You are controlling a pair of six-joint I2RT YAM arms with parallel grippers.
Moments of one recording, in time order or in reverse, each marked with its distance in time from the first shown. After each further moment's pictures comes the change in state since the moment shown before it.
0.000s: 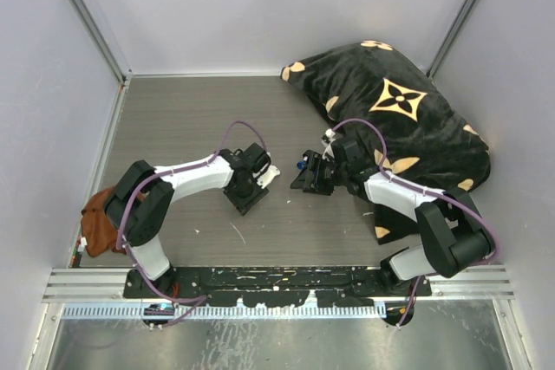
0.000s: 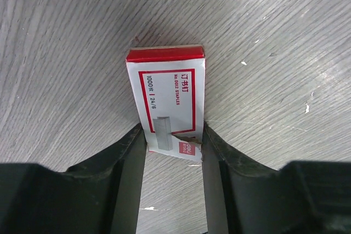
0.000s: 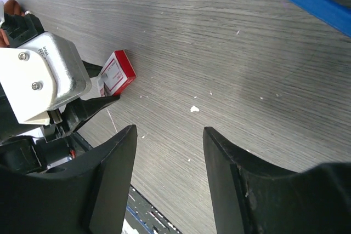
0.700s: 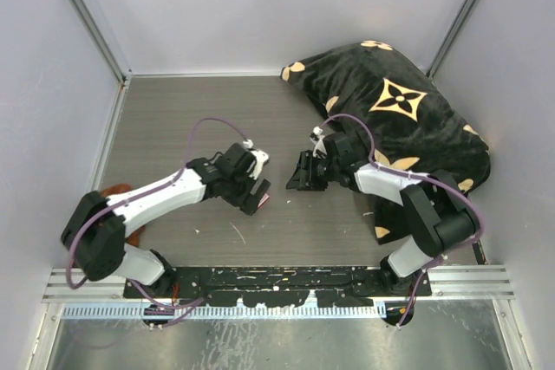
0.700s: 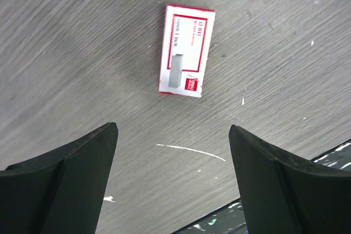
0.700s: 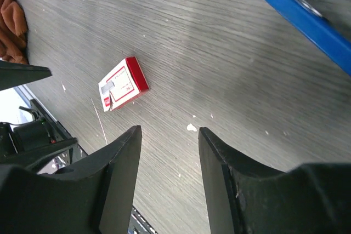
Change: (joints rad) left arm -0.023 -0.258 -0.095 0.088 -0.012 -0.197; right arm 0.008 0.108 0.063 0.009 -0.040 -0.114
